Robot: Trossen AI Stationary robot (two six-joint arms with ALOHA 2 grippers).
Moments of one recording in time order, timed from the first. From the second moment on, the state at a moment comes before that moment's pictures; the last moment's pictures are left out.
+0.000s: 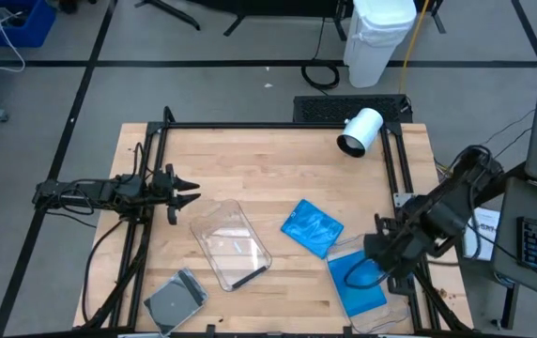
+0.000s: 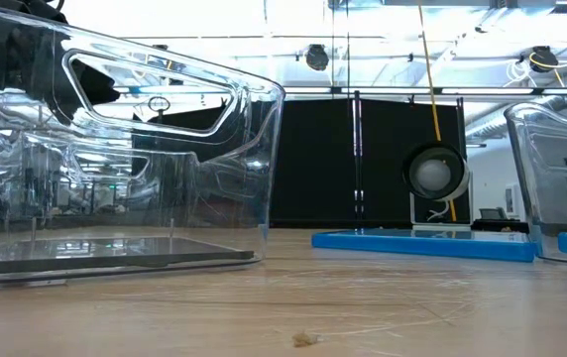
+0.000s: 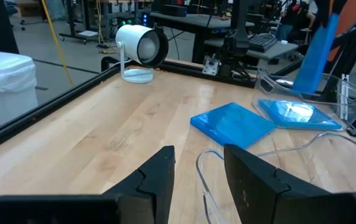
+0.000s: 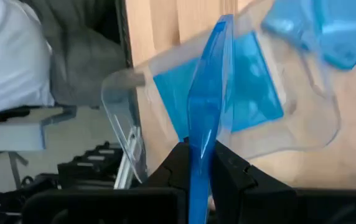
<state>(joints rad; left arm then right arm) -0.08 0.14 0.19 -0.21 -0.23 -0.18 0.74 1.37 1.53 -1.40 -0.11 0.88</state>
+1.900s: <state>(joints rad) -0.08 0.14 0.19 -0.21 -0.23 -0.18 0.74 1.36 1.15 -1.41 0.17 1.18</state>
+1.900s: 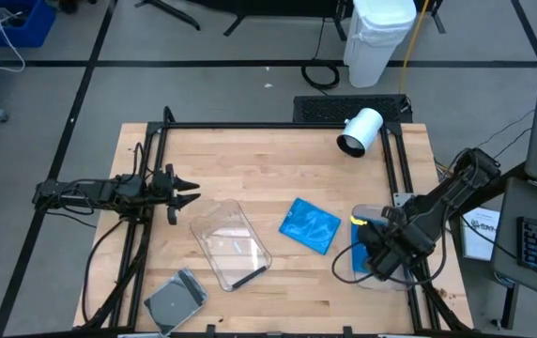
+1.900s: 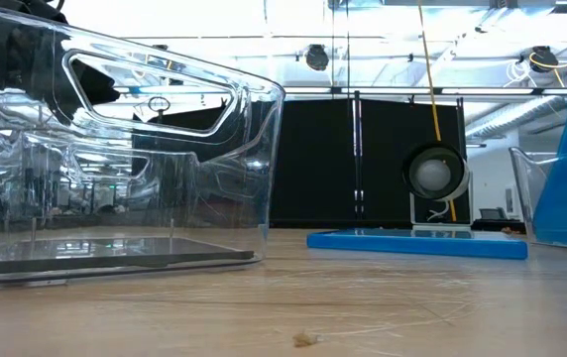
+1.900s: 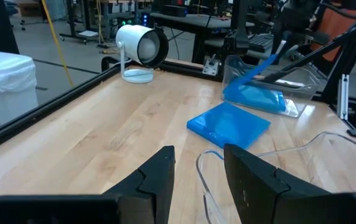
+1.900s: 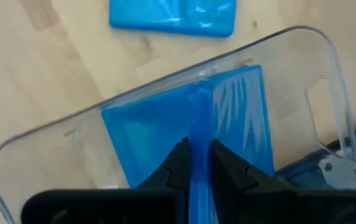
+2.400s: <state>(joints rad) -0.08 0.14 0.19 -0.21 -0.23 -0.18 0.74 1.36 1.14 -1.35 0.10 1.17</state>
